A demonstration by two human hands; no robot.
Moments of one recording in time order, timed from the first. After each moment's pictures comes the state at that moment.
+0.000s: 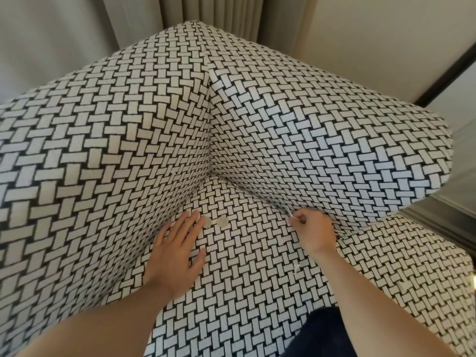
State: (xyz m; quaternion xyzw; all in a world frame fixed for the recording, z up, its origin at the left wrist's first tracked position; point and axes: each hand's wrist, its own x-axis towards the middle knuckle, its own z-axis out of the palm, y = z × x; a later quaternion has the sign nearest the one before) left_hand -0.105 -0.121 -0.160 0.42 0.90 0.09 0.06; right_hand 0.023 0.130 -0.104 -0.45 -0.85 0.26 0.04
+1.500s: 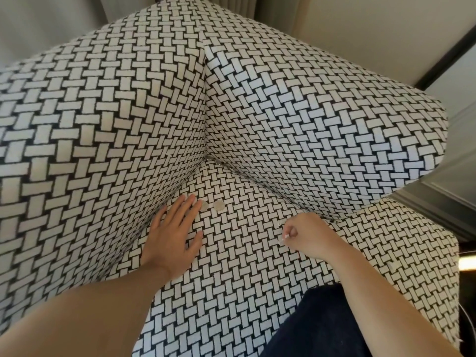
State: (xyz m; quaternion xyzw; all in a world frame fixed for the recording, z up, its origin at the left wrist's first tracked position) left_hand -0.105 -0.121 -0.160 0.43 0.90 0.11 0.06; right_hand 0.051 0.116 -0.078 -0.29 -0.90 0.25 -0.20
